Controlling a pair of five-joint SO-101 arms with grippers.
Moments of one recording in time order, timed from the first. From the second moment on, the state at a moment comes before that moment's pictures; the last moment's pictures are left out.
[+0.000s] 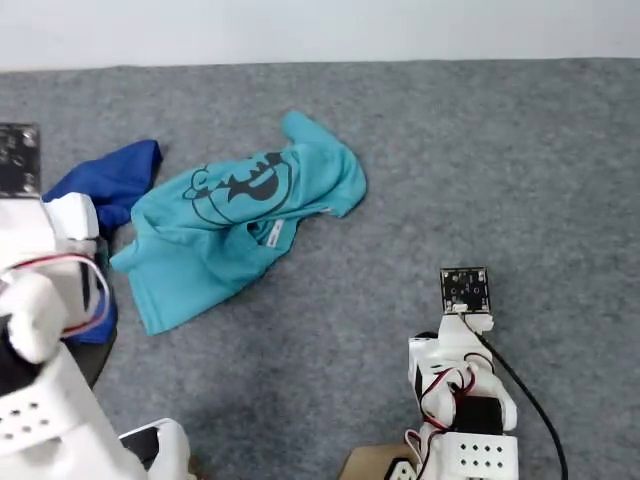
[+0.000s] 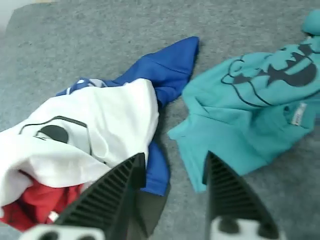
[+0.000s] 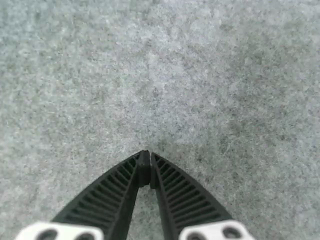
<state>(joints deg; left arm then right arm) -24.7 -43.5 5.0 99.0 -12.8 0.5 -92.7 96.1 59.5 3.5</state>
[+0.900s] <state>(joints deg) -42.7 -53.9 24.4 95.0 -12.8 -23.5 -61.8 57.2 60.9 3.5</state>
